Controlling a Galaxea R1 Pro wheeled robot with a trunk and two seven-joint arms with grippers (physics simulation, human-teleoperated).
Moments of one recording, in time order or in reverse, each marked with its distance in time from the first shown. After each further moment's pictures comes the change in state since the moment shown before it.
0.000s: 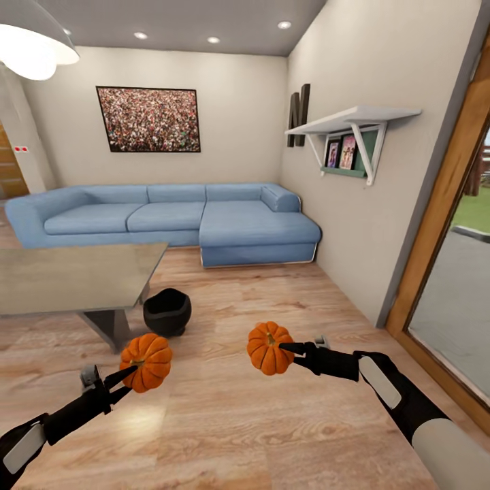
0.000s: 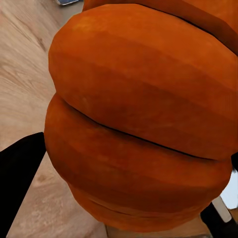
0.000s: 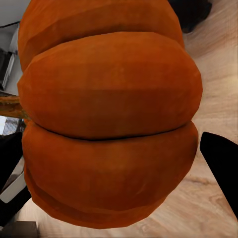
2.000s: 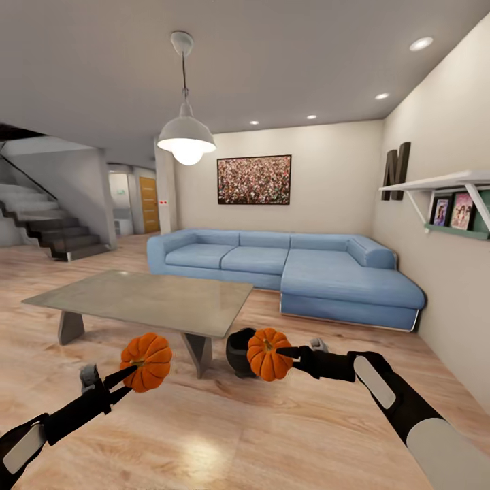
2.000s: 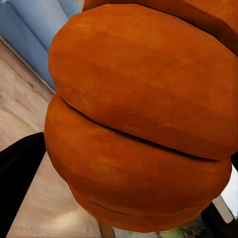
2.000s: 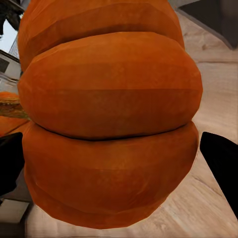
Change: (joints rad) left arm 0.001 0.000 0.000 0.000 0.000 -0.001 0.000; right arm 0.000 0.022 0.007 -0.009 0.009 0.009 -0.139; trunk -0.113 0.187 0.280
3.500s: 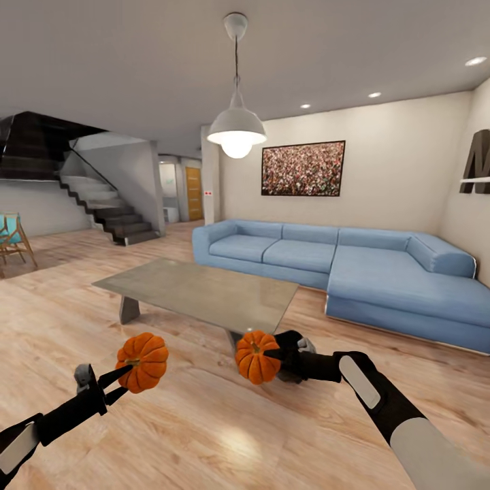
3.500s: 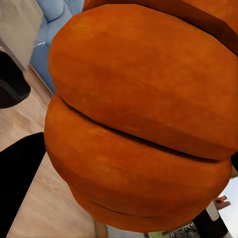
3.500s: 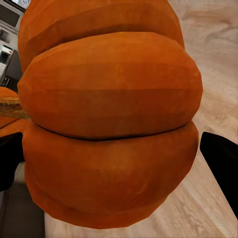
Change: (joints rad) left arm -0.001 0.020 0.002 0.002 0.000 0.059 -0.039; right arm 0.000 0.069 0.002 -0.008 0.019 -0.003 -0.063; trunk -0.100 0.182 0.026
